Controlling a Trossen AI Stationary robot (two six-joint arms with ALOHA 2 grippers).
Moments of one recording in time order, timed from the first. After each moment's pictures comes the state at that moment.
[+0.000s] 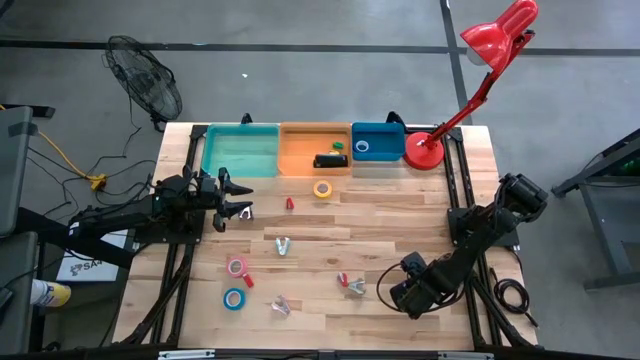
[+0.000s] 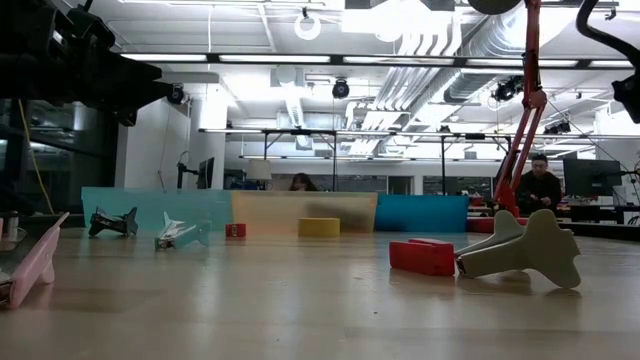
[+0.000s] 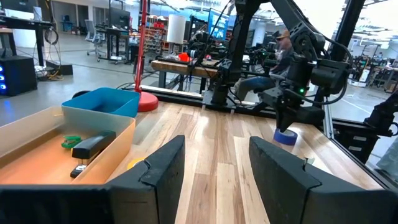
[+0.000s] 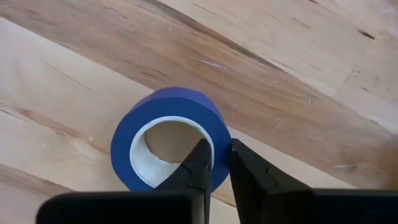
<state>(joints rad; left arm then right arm) 0.21 0.01 0.04 0.05 0.13 -0.14 0.78 1.66 0.95 -0.84 0.01 1.88</state>
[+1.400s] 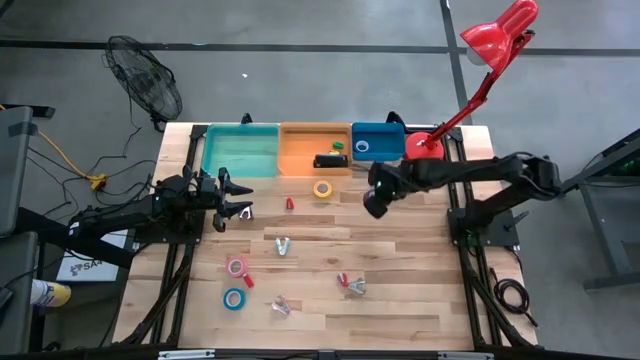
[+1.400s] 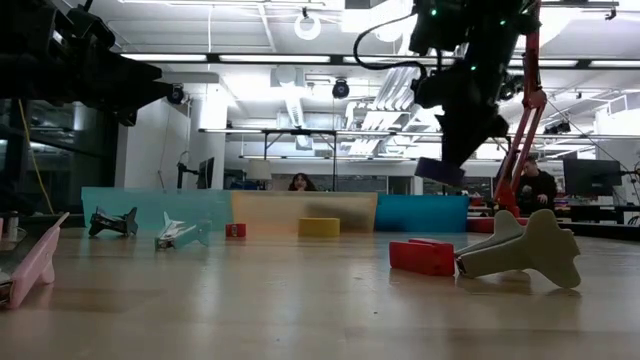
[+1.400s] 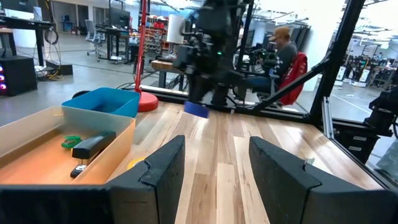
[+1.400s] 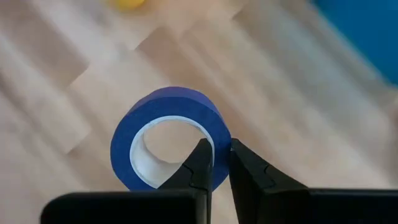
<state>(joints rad) 0.21 0.01 0.04 0.05 0.13 -0.14 -0.19 1.42 0.95 -0.73 0.16 0.55</state>
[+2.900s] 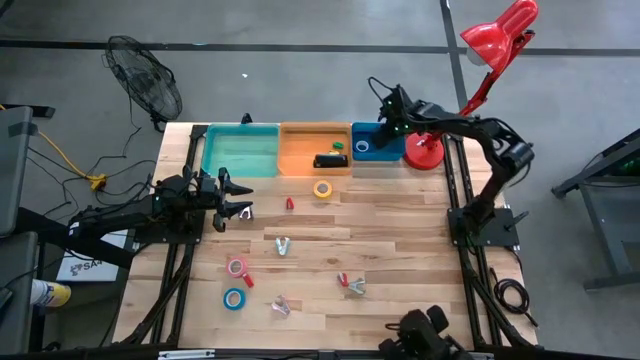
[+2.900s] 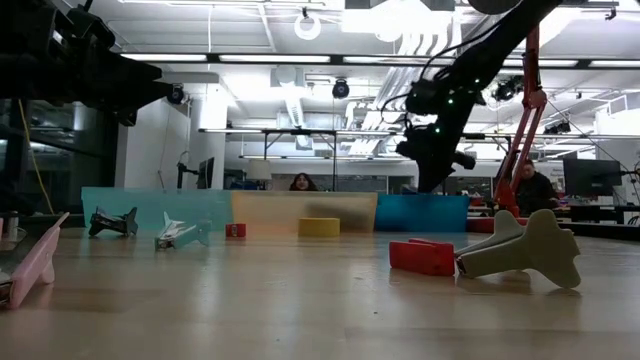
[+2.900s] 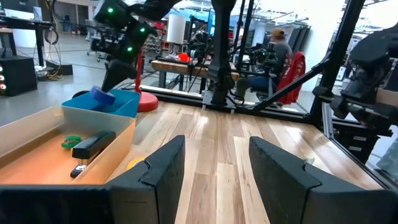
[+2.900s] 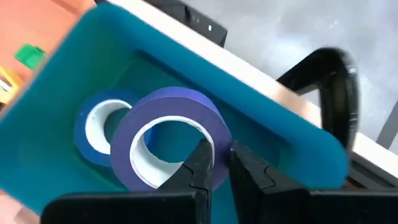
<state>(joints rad) 0.21 0.01 0.04 0.05 0.13 -0.14 -0.88 1.72 1.13 -0.46 0.04 0.13</state>
